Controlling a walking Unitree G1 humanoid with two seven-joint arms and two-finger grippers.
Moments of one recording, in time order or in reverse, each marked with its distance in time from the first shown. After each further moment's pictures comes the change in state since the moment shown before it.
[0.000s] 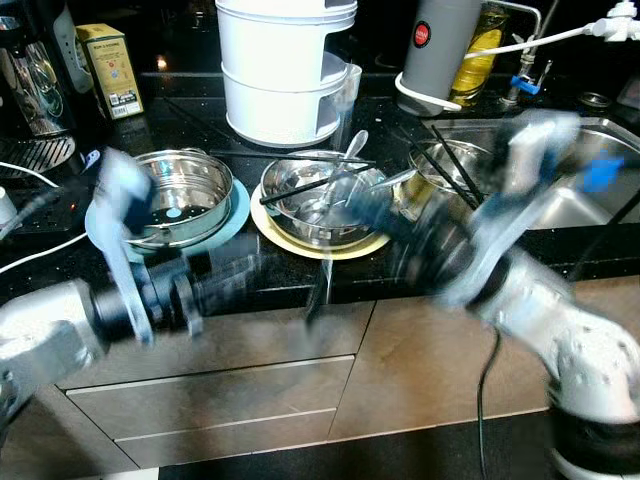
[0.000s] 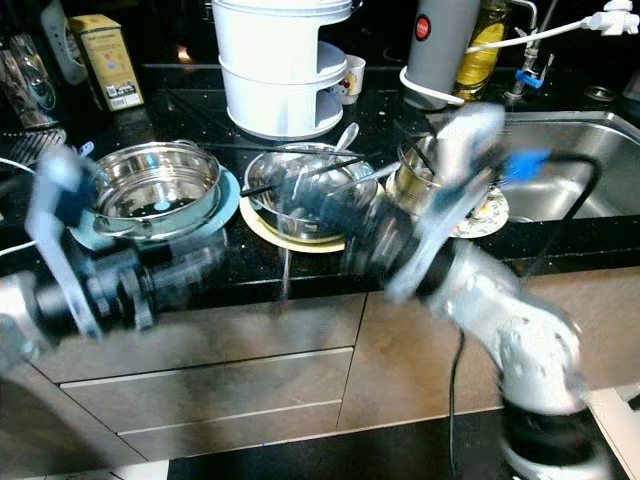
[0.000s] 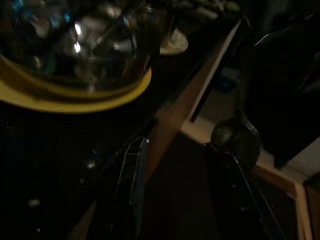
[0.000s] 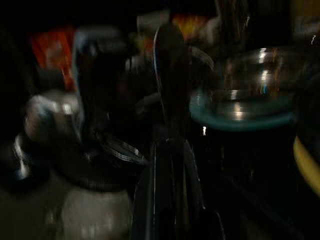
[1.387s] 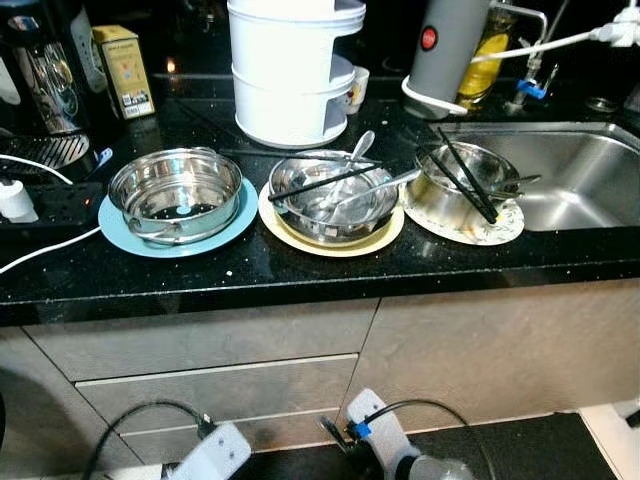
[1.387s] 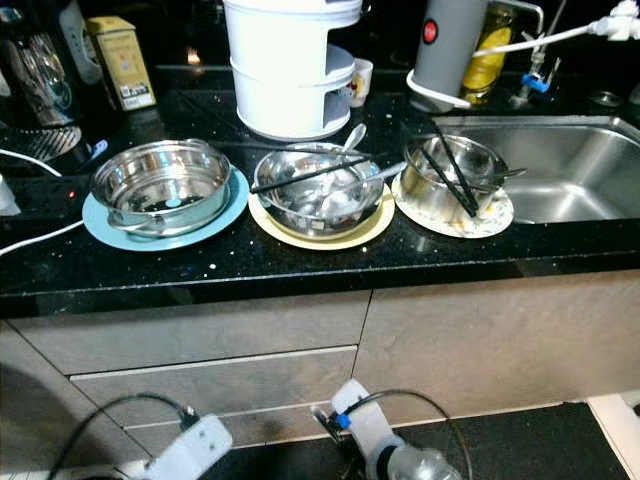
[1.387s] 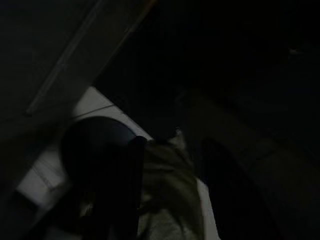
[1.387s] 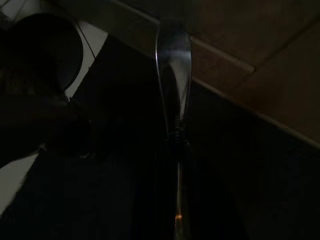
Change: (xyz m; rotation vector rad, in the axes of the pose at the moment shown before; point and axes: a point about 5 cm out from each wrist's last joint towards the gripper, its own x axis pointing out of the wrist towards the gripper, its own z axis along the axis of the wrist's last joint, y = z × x) left arm -0.008 -0.030 -0.266 0.078 1.001 0.401; right arm -0.078 -0.028 -0.278 0.083 0.840 -0.683
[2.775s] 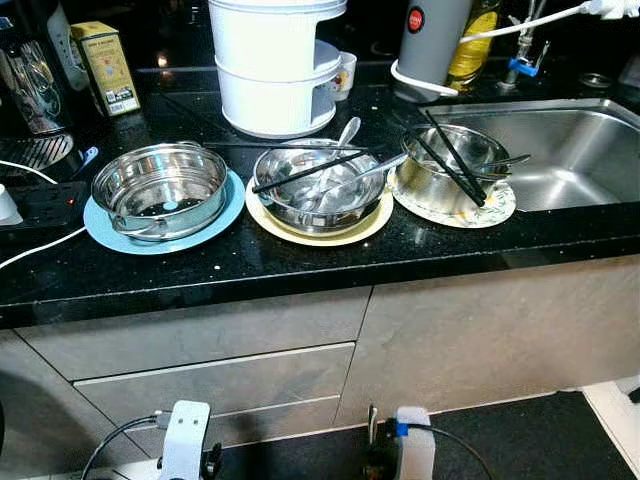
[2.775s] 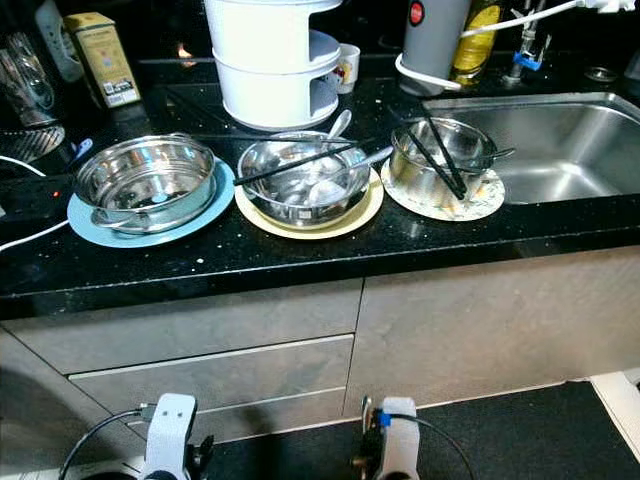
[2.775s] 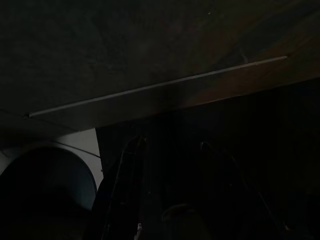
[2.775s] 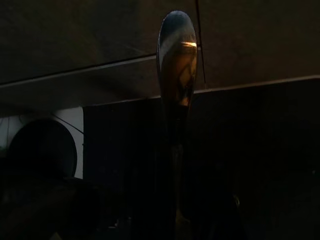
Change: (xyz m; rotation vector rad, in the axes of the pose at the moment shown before) left arm 0.048 0.021 -0.003 -0.623 -0.426 0.341; right arm 0.010 0.002 -0.033 0.461 -0.204 -0.268
